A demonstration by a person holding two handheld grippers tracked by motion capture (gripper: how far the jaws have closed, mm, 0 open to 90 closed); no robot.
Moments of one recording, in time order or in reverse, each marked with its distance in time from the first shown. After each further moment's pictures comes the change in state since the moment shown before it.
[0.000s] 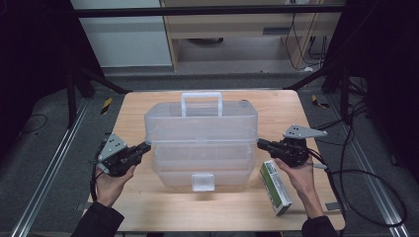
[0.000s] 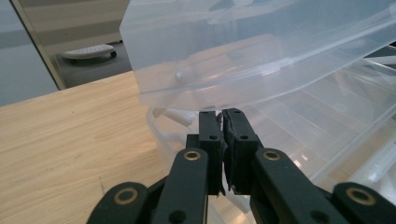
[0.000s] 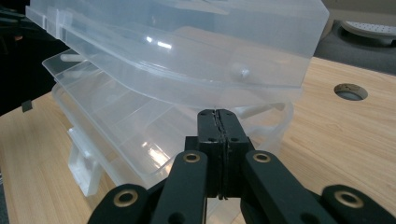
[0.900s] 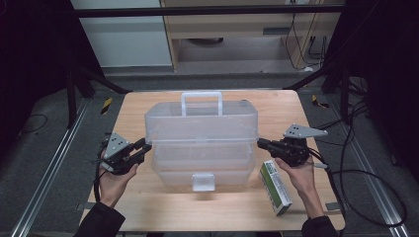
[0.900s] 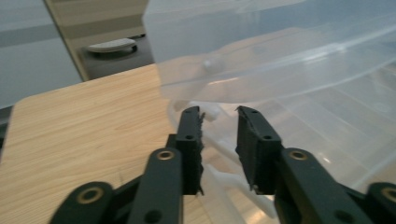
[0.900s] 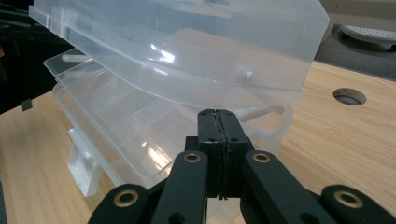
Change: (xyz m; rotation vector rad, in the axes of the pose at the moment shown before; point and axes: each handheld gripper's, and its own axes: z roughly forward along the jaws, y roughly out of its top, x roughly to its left) left arm 0.002 -0.004 0.007 0.019 0.101 -0.012; right arm 0.000 0.002 -0.001 -0.003 0.000 -0.017
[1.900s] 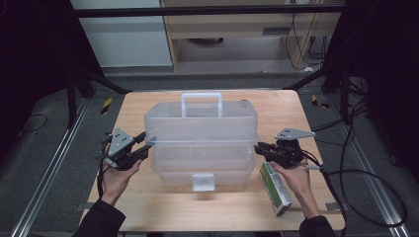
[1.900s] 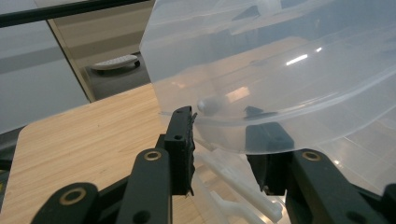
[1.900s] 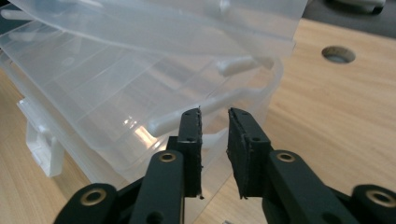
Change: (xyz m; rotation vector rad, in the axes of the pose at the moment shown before) left arm -0.003 0.009 0.009 -0.043 -0.004 0.060; right arm -0.004 -0.017 0.021 0.138 -0.083 0.029
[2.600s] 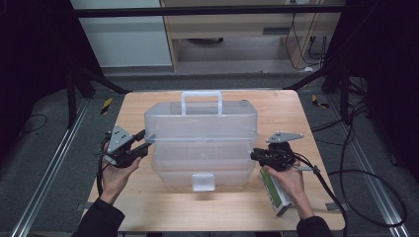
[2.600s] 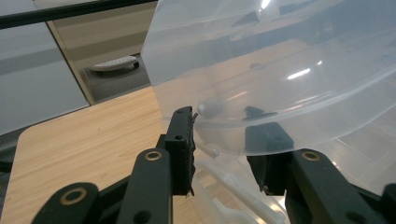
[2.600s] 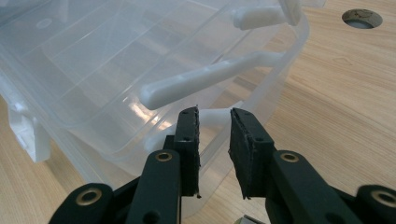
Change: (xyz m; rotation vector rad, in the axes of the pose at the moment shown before) left arm 0.004 0.007 0.001 -0.002 -0.004 0.005; right arm 0.005 -0.010 0.021 0.089 -0.005 0.004
